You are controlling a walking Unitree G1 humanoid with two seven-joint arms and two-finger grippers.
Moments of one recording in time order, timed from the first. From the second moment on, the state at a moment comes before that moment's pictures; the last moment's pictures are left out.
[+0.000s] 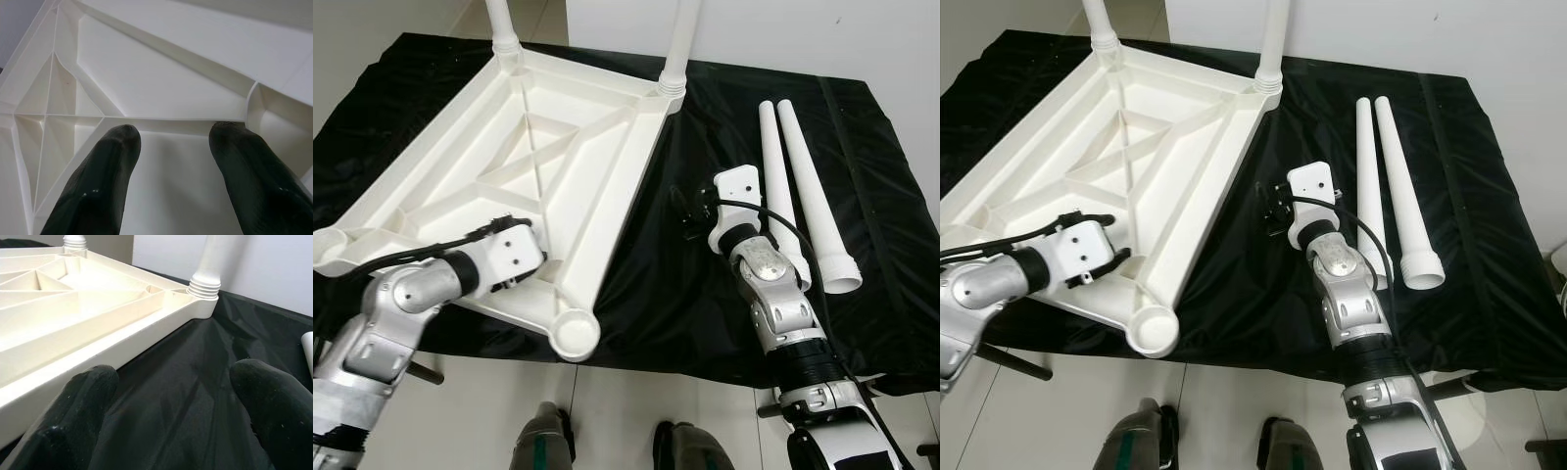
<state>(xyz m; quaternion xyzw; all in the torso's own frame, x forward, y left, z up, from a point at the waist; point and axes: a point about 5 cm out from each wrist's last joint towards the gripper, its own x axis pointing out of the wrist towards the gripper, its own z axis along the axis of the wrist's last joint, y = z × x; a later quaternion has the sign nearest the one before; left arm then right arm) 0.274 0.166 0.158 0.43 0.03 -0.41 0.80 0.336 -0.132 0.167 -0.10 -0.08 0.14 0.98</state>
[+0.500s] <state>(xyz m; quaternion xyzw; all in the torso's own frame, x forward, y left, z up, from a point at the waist) 0.289 0.124 0.151 0.37 0.00 -0.44 0.82 0.325 -0.145 0.162 -0.08 -0.09 0.10 0.99</state>
